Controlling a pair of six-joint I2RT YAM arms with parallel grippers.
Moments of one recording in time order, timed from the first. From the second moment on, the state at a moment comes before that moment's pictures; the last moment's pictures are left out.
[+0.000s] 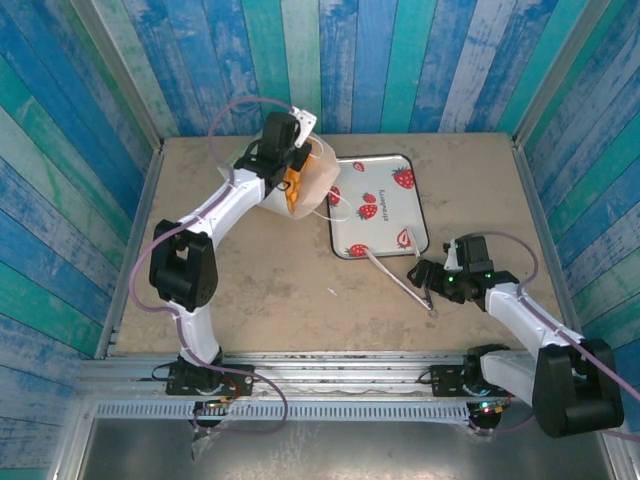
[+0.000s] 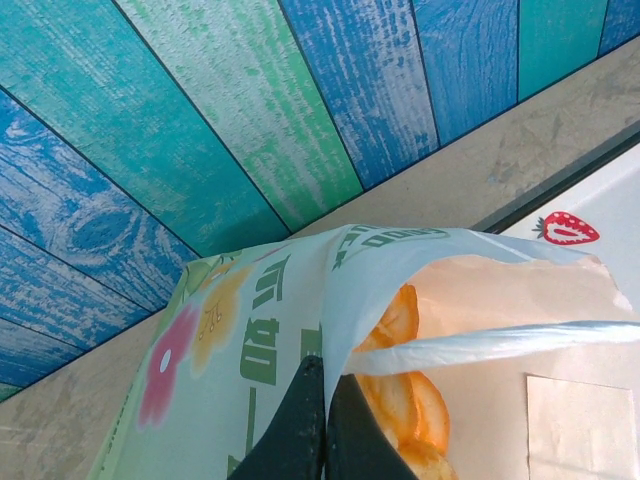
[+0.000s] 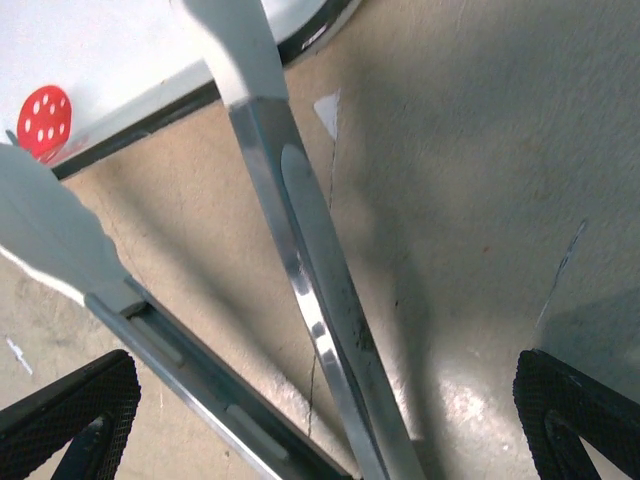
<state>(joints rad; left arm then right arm) -0.41 1.87 1.59 -0.20 -0.21 0.29 0.15 1.07 0.42 -0.39 -0.31 0.50</state>
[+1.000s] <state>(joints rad) -0.43 1.85 1.54 -0.17 -0.20 0.29 0.66 1.20 0.51 -0.44 0.01 0.72</state>
